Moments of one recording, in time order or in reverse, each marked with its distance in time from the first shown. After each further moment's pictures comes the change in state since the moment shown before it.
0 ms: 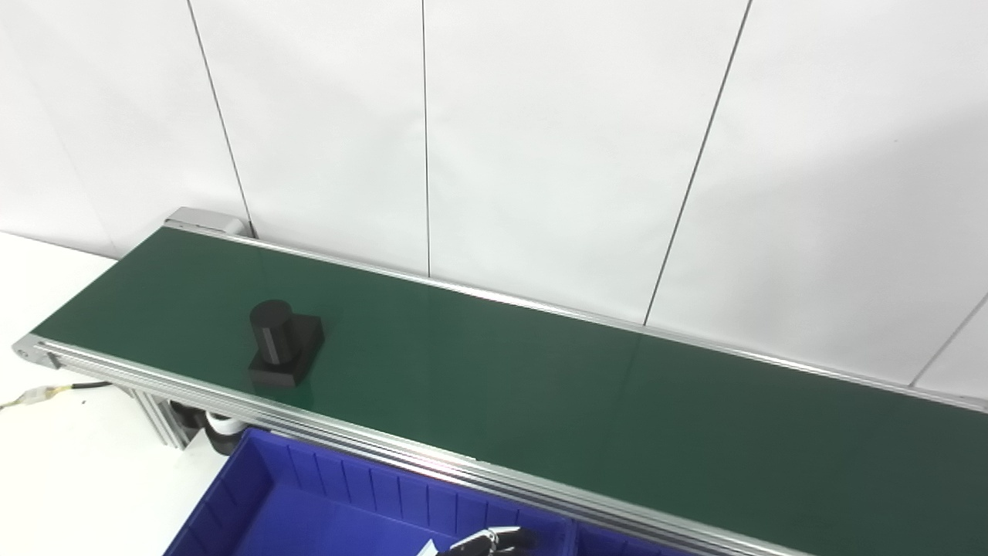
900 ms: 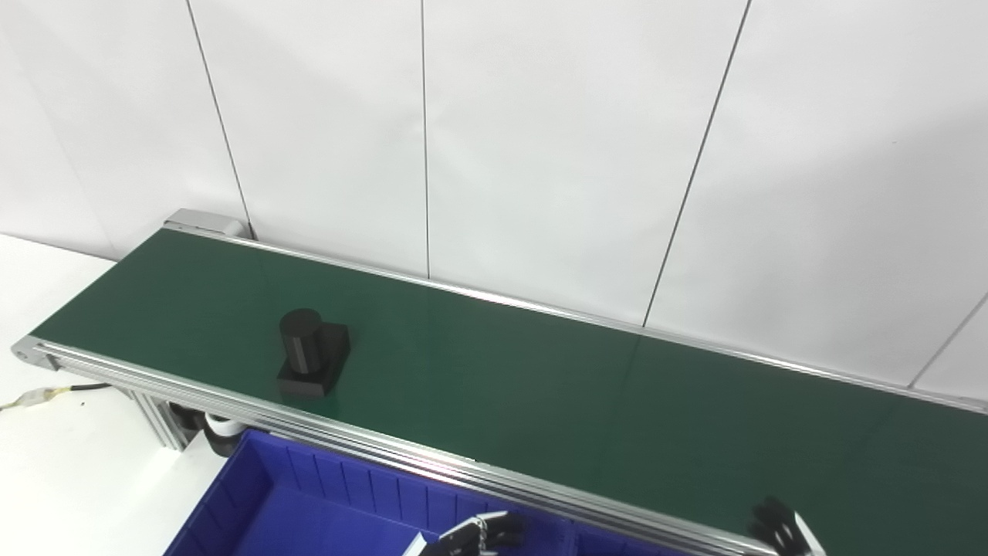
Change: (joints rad) left arm 0.006 -0.066 0.076 -0.001 -0.047 0.000 -0.043; right arm -0.042 0.012 -0.010 -0.342 -0.039 0.068 0.001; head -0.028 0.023
